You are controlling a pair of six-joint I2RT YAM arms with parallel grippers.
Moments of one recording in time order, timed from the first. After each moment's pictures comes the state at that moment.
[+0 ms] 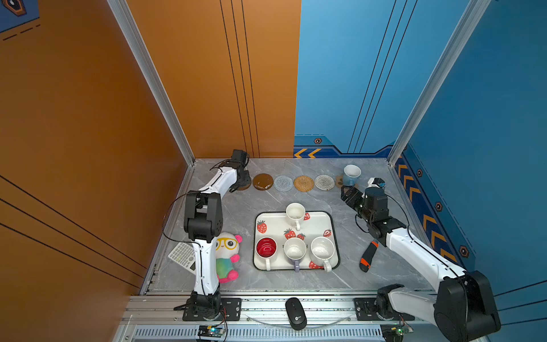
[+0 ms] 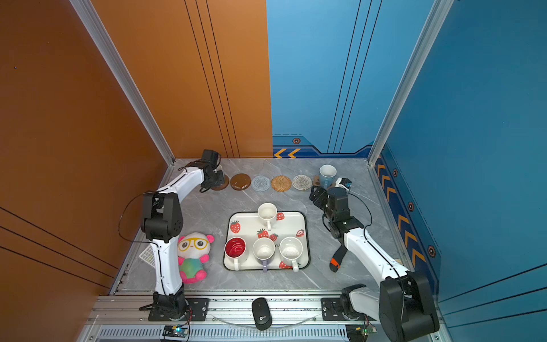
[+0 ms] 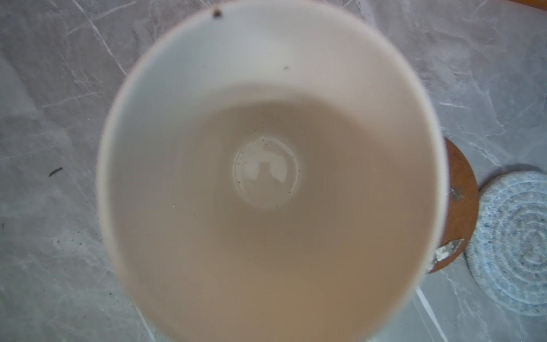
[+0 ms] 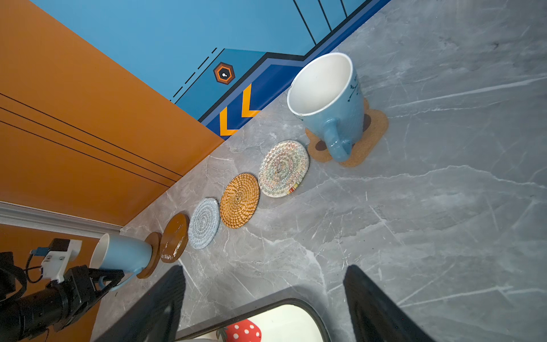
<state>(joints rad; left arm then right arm) -0.13 2.15 1.78 -0.69 -0.17 -0.36 0.24 1.20 0.71 0.06 0.10 0.78</state>
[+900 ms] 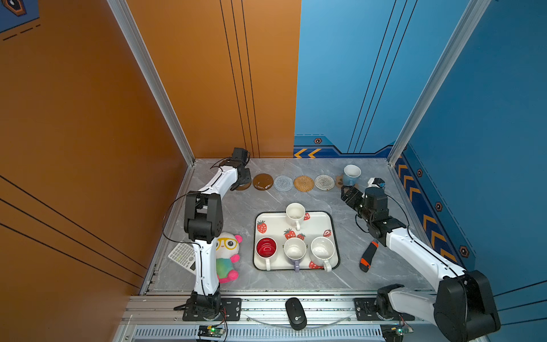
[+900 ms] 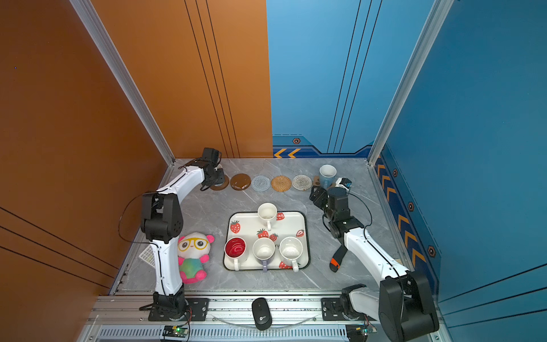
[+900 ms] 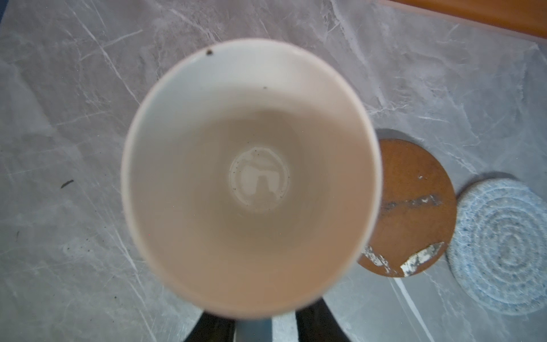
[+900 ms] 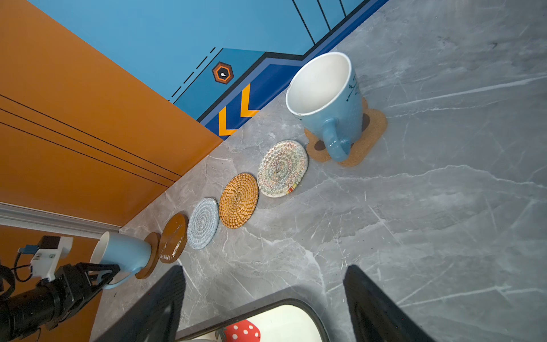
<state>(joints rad) -0.15 2.12 1.79 -0.69 -0.19 -0.35 0.24 1.21 0.71 0.06 0.09 0.78</state>
